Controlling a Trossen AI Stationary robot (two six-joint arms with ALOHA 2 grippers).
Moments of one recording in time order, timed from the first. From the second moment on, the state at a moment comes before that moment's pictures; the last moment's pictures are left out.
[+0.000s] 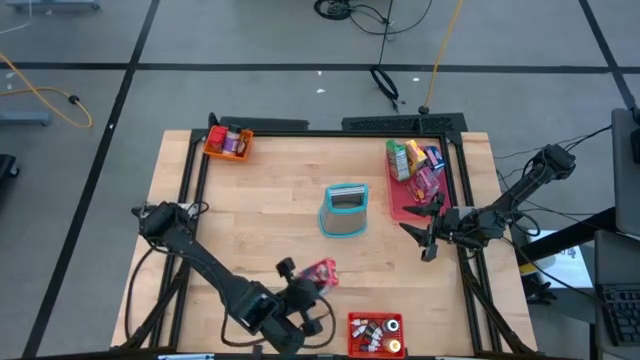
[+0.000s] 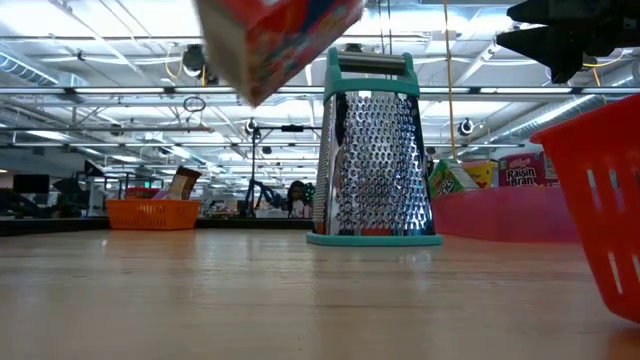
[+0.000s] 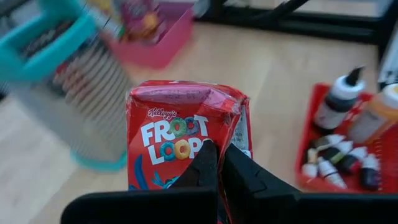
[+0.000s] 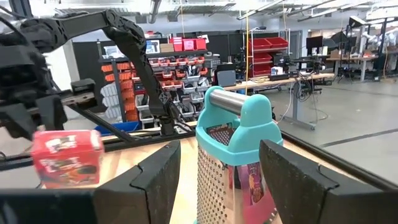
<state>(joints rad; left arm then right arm) -0.67 1.99 1.73 -0.72 -0.87 -0.79 0.70 0.64 0.14 0.70 0.96 -0.05</state>
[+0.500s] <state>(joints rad) -0.62 1.99 1.73 -0.04 -0.56 -0.04 0.70 0.64 0.14 0.72 0.67 -0.10</state>
